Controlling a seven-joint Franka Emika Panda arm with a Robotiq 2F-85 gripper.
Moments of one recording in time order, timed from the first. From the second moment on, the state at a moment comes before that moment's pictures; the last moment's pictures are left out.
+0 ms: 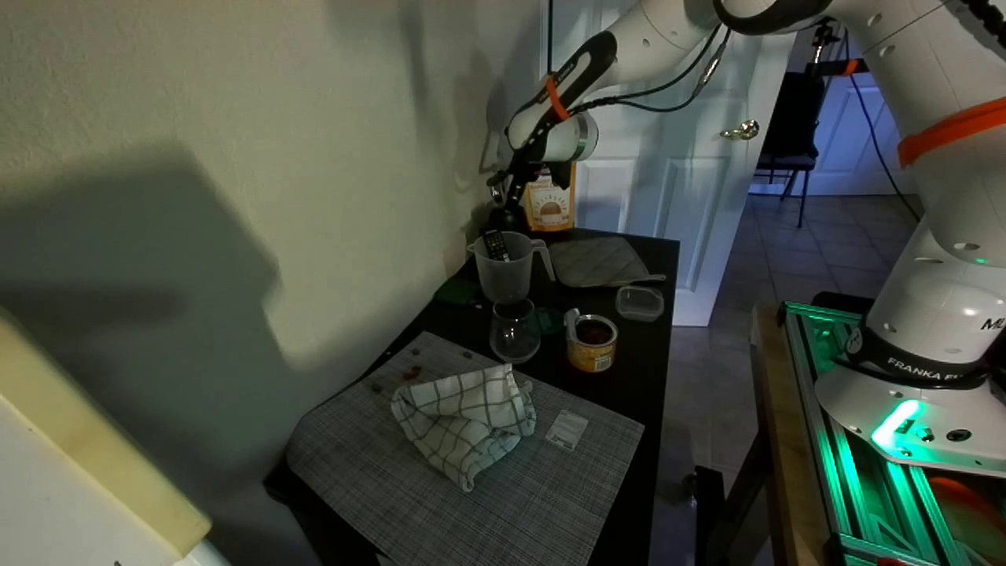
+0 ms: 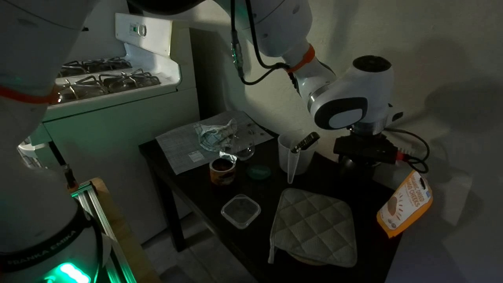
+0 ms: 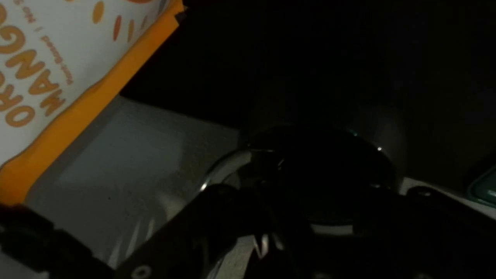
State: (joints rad) arm -0.45 0.69 0.03 -1.69 0.26 2.81 -0.94
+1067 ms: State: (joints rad) arm -0.45 0.70 0.08 -1.75 0.10 2.86 -0.86
